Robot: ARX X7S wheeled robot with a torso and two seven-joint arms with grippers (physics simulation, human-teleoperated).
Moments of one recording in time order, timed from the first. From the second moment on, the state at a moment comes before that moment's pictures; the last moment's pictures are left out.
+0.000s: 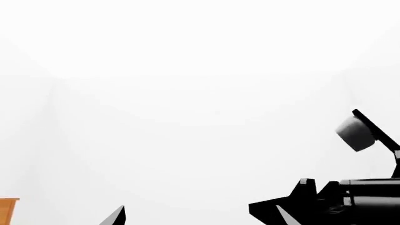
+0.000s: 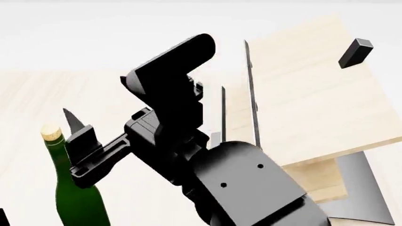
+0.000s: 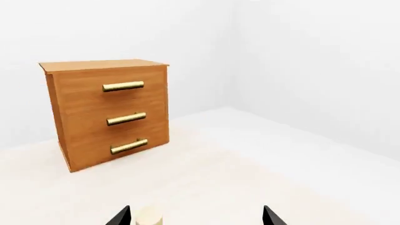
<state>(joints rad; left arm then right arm) 0.33 -0.28 0.22 0.67 0.08 0.39 -0.40 0.86 0.04 -0.26 -0.31 0.49 1.06 -0.30</state>
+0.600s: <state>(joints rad) 0.34 -0.29 0.24 0.68 0.09 0.39 -0.41 1.02 0.01 -0.49 0.13 0.62 0.92 -0.46</state>
